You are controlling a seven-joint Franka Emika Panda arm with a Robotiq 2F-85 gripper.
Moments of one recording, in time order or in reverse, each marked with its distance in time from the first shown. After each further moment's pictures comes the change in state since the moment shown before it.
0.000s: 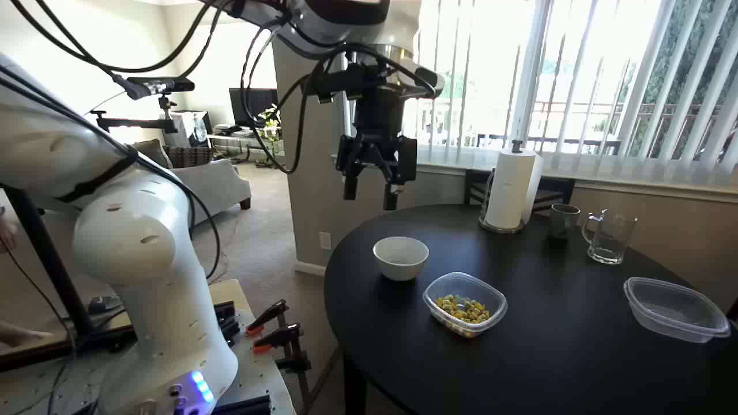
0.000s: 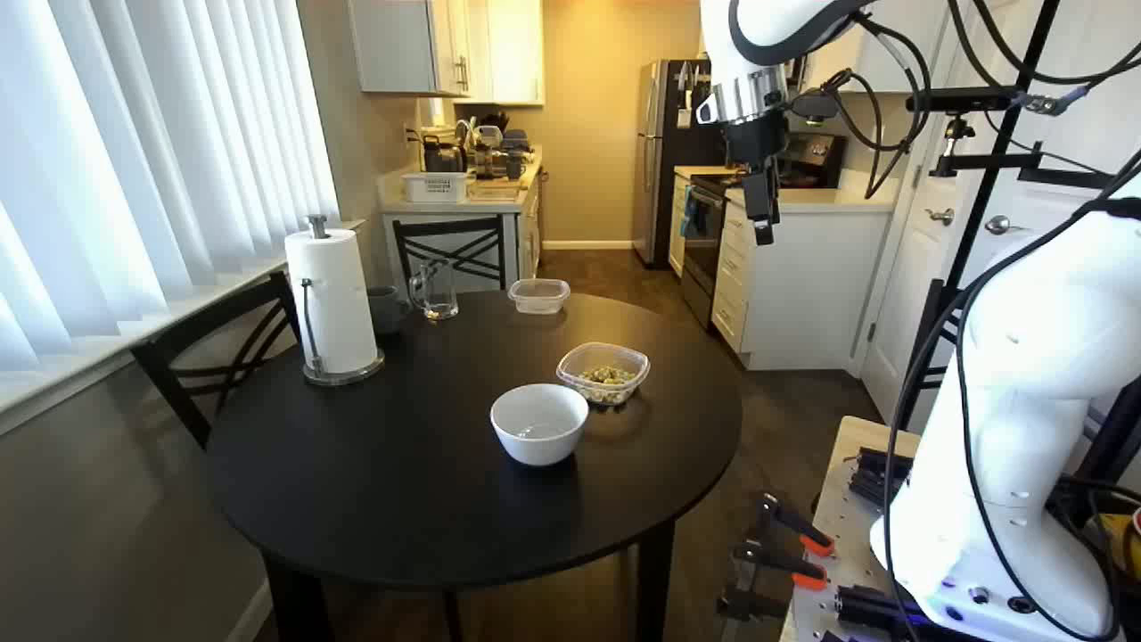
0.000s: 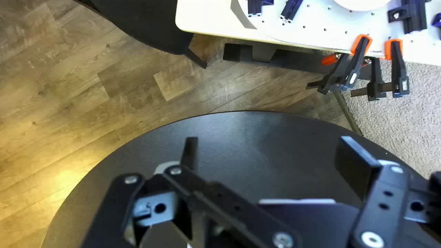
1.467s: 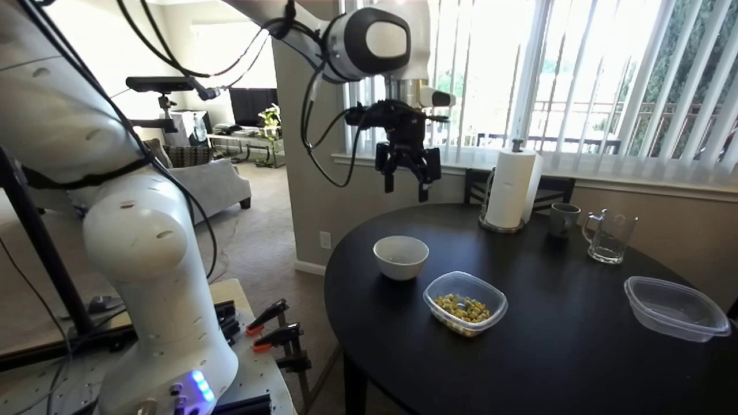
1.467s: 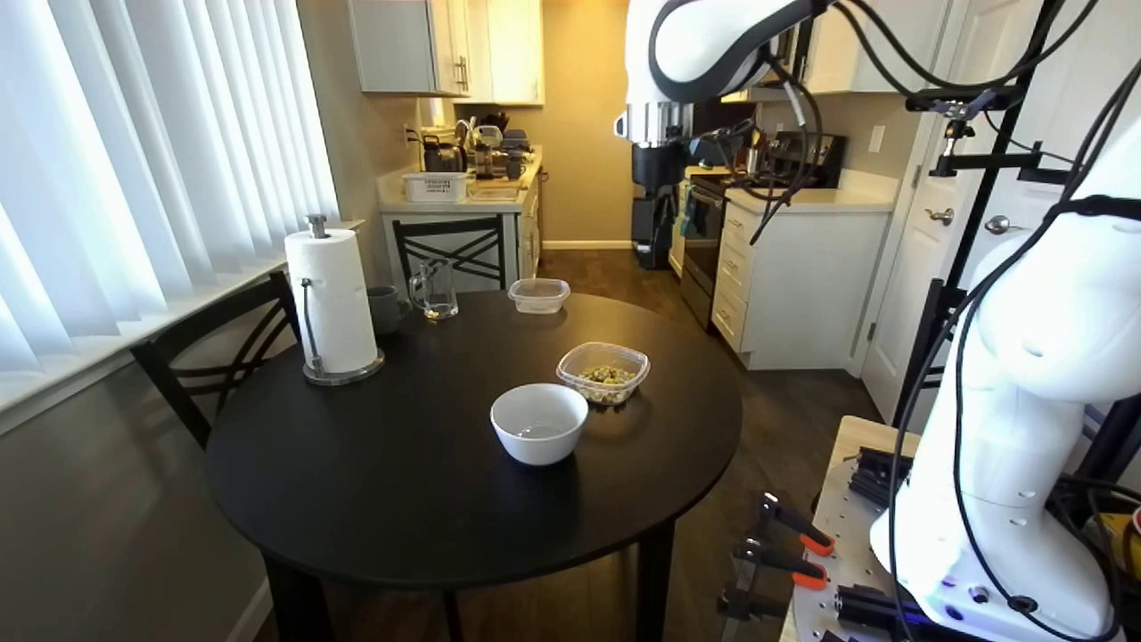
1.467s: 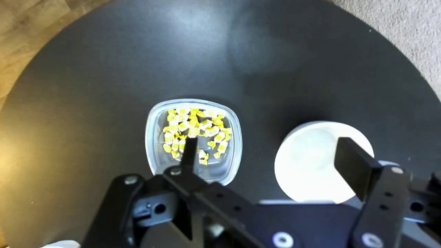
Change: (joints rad) arm 0.115 0.254 0.041 0.069 0.167 0.385 0.130
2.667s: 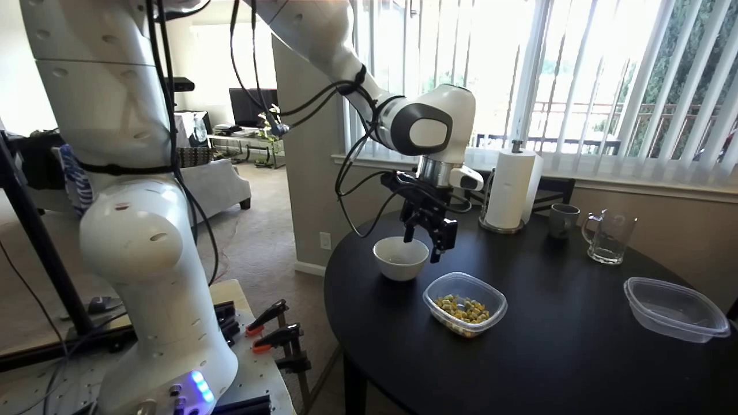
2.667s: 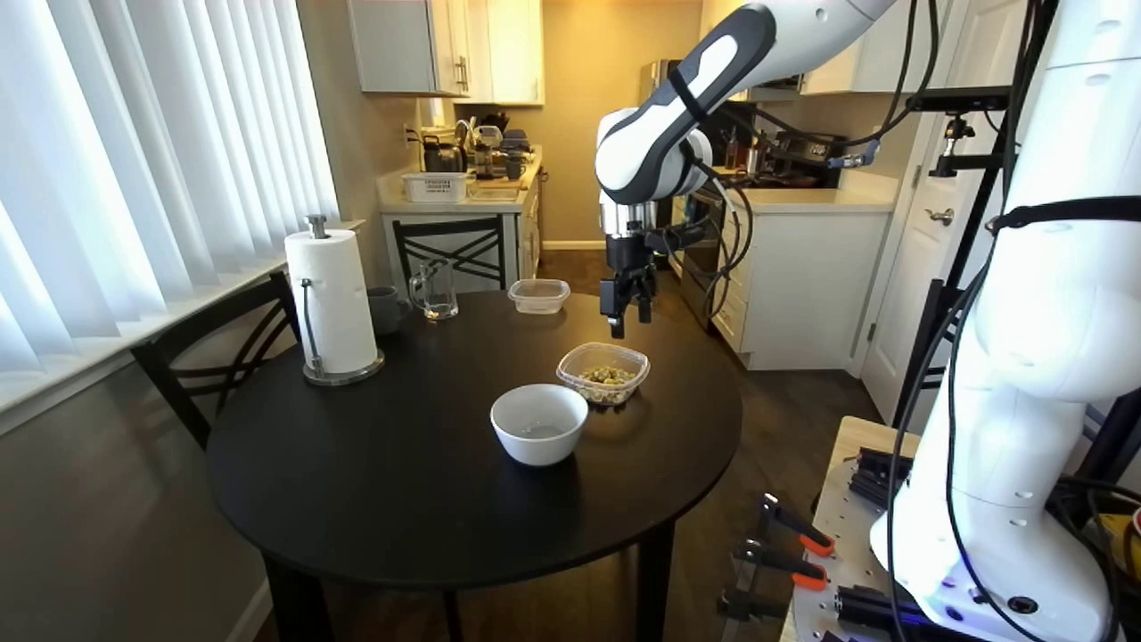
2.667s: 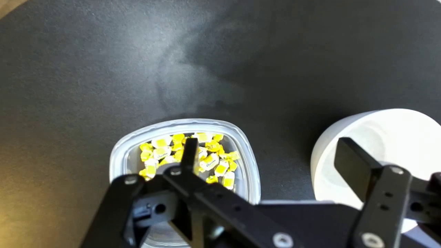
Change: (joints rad) arm -0.048 0.399 -0.027 0.083 0.177 0.187 -0.002
